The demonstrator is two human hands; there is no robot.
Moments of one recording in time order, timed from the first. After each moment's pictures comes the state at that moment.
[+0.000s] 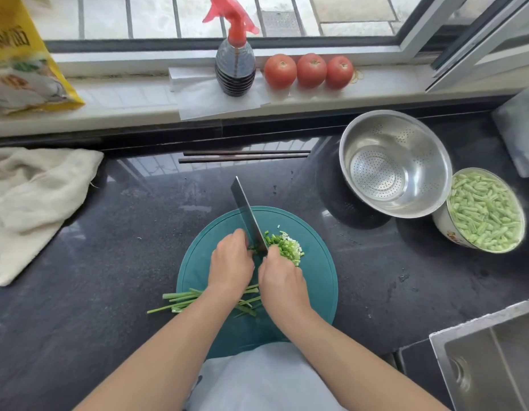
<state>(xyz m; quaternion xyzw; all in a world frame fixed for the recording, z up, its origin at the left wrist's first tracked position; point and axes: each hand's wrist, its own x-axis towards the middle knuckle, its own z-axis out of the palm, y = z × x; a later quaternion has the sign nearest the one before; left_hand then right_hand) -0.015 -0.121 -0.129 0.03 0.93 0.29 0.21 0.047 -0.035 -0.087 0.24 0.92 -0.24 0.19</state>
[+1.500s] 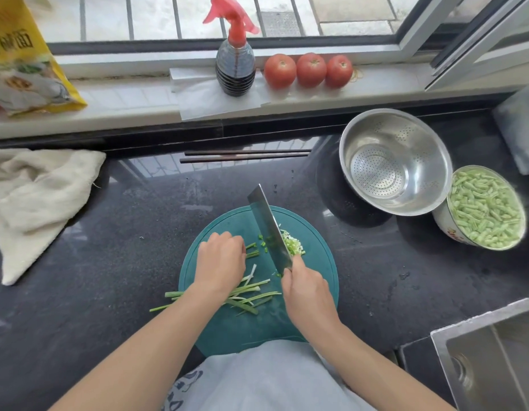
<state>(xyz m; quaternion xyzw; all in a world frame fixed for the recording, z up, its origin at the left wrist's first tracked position) -0.021 -0.148 -0.136 0.15 0.96 0.15 0.19 0.081 -0.006 -0.074 0.23 0.92 -0.25 0.19</state>
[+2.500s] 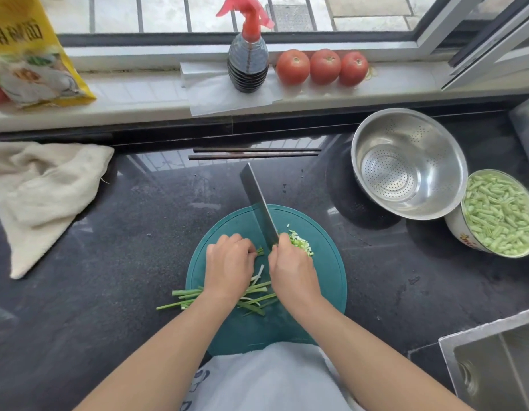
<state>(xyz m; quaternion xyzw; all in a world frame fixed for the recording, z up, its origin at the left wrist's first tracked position) -0.011 -0.147 -0.150 0.13 0.96 0.20 0.15 0.032 -0.025 -0.094 0.21 0.93 -0.25 0.15</state>
